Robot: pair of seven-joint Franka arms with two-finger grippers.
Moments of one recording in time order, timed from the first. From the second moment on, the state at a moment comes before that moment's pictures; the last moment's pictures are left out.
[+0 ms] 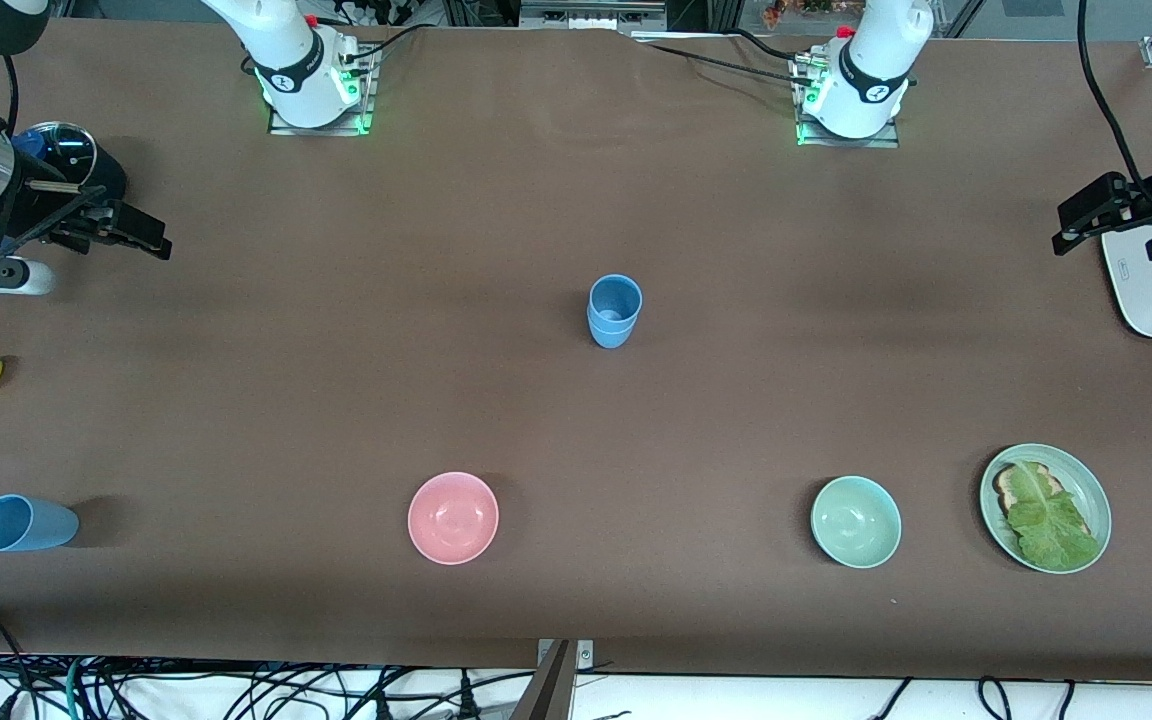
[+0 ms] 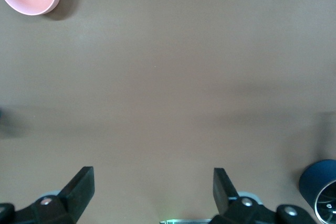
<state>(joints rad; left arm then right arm) -0.04 -0.01 0.06 -1.57 0.01 1.57 0.08 0.05 0.07 0.01 -1.57 0.04 1.52 0.14</state>
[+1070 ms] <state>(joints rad) -0.04 -0.01 0.06 -1.54 0.01 1.57 0.08 0.06 0.07 0.01 -1.55 0.04 1.53 0.14</state>
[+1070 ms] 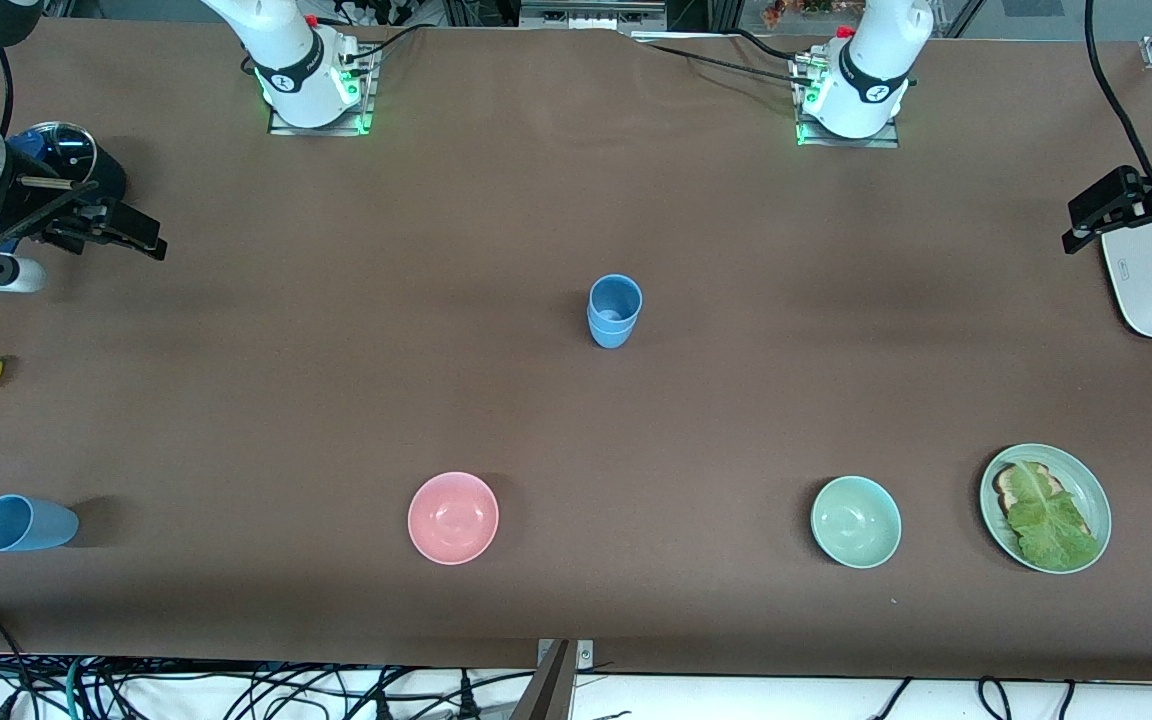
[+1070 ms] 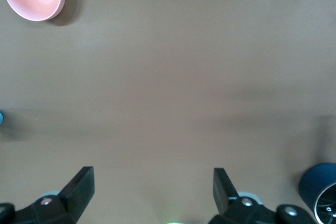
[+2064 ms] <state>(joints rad) -0.04 0.02 0.06 -1.54 0.01 1.57 0.08 0.06 0.07 -0.01 -1.55 0.04 1.53 0.10</state>
